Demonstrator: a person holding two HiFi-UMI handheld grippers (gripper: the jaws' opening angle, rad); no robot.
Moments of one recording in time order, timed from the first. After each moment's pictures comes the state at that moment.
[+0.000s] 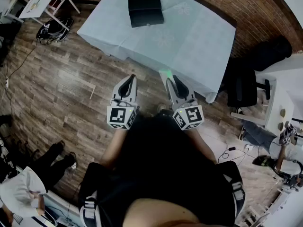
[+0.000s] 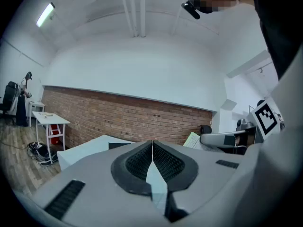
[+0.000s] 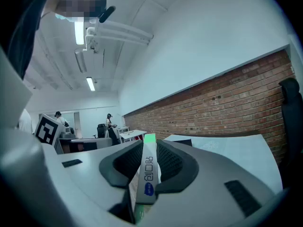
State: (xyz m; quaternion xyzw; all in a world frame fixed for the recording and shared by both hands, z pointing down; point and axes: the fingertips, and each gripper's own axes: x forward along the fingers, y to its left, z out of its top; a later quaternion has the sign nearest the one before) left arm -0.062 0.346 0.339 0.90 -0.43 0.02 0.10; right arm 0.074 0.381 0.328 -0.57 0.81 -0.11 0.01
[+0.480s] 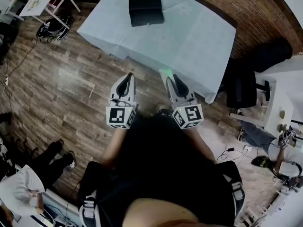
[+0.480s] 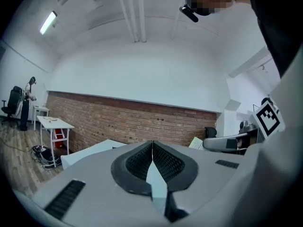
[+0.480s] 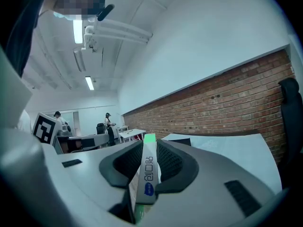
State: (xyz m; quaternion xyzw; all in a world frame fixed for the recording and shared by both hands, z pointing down) left arm -0.066 0.339 0.330 0.89 -0.46 0.00 0.08; right arm 0.081 0.374 0.332 -0.58 0.81 -0.11 0.01
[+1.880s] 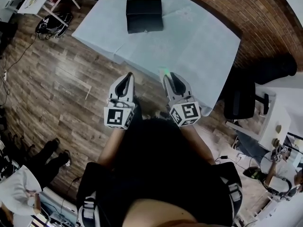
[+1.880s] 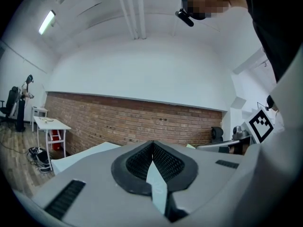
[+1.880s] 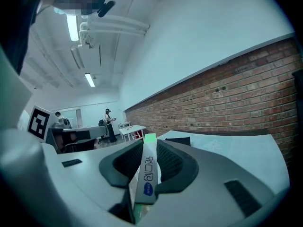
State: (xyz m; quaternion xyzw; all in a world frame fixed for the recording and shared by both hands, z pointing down) left arm -0.018 0.251 0.343 0.88 -0.46 0.00 0.07; right arm 0.122 0.268 0.367 -0.55 0.82 -0.13 -0.02
